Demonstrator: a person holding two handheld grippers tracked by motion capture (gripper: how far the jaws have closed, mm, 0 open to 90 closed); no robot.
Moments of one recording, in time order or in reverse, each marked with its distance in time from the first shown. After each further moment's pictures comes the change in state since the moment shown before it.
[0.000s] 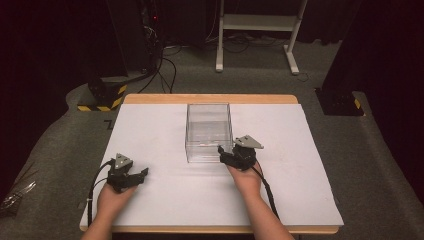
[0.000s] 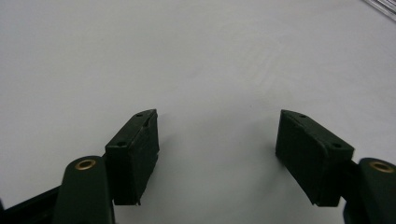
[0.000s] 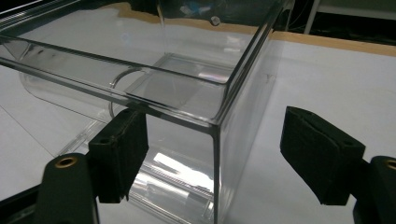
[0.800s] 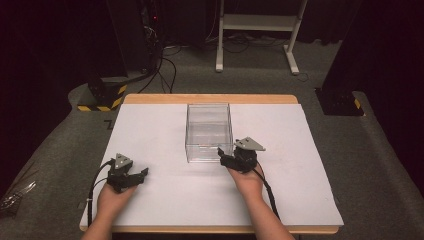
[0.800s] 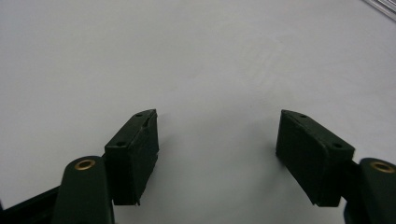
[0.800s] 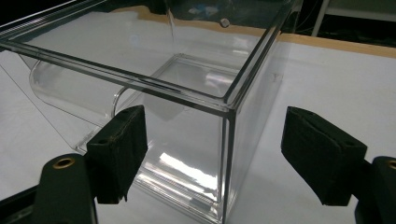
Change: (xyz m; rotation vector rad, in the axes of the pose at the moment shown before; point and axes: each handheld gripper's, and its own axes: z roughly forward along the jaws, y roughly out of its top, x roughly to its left) left arm 0.000 0.000 0.000 0.001 -0.001 -0.001; right arm 0.002 -0.001 -0.009 -0.006 0.029 -0.012
